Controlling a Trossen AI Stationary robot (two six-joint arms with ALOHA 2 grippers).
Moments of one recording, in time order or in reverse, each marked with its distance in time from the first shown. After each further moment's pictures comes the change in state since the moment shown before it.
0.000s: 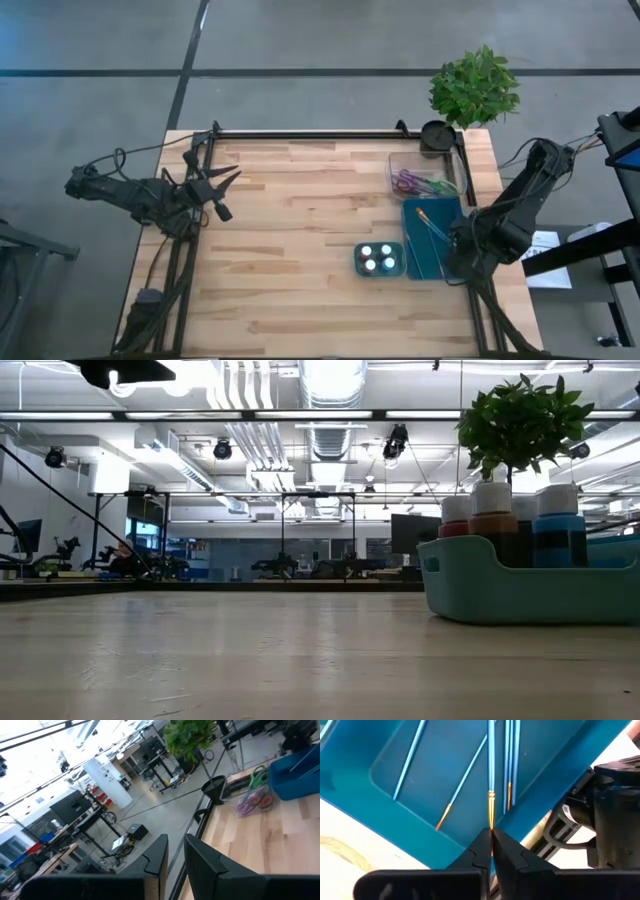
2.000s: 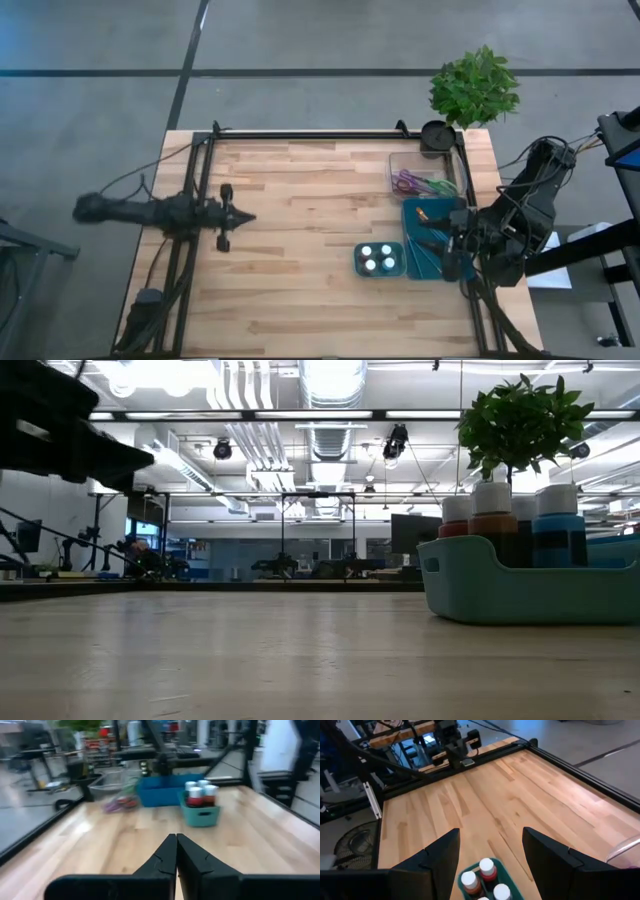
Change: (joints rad) left arm 0.181 -0.372 -0.566 0.157 0.753 -0.536; right arm -0.003 0.001 0.260 0.500 0.951 -0.793
